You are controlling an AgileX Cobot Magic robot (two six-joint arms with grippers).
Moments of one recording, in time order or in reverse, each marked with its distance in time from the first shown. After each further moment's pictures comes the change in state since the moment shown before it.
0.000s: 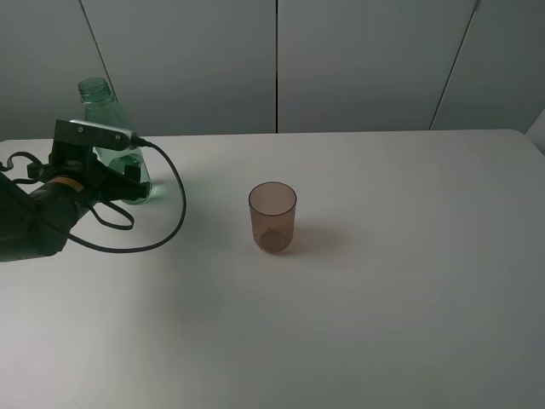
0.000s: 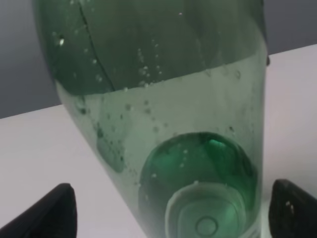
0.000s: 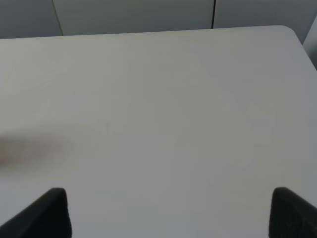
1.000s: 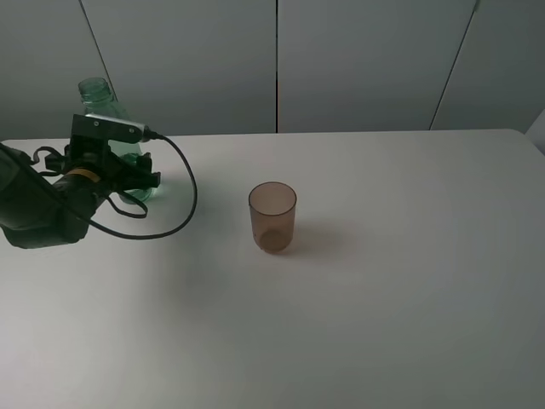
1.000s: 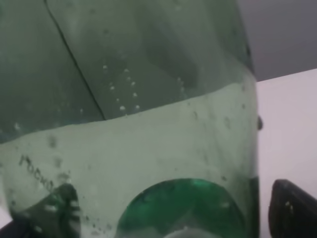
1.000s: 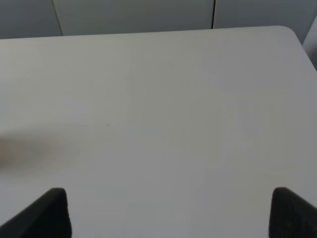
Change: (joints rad) left arm 0.008 0.081 -0.109 0.007 -0.014 0.004; right arm 0.000 0.000 0.000 0.000 0.000 0.000
